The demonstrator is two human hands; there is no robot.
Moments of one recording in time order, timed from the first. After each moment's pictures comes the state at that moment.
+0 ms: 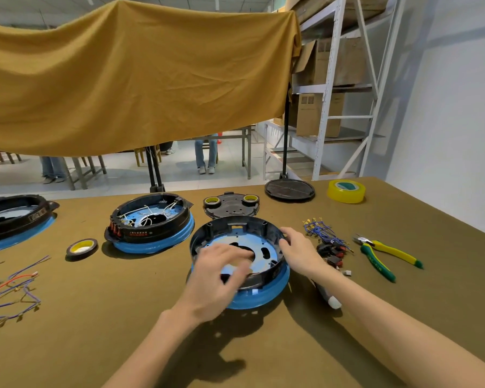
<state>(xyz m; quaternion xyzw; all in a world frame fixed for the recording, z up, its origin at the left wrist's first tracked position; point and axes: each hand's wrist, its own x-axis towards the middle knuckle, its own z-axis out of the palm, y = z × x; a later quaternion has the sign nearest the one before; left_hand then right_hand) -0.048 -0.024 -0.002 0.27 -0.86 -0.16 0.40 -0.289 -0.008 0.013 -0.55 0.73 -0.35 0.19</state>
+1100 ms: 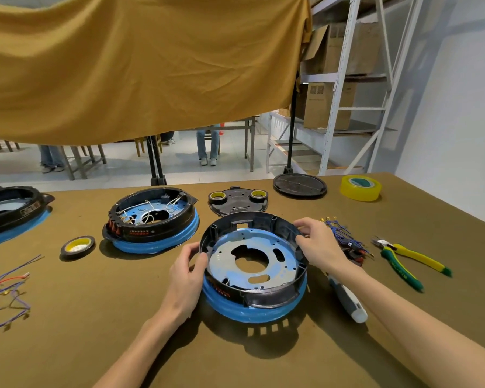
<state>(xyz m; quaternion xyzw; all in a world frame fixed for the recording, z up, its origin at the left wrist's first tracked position) -0.015 -0.077 -0.033 0.43 -0.66 -0.41 0.45 -0.302 -0.034 0.019 -0.53 0.74 -0.39 0.14</state>
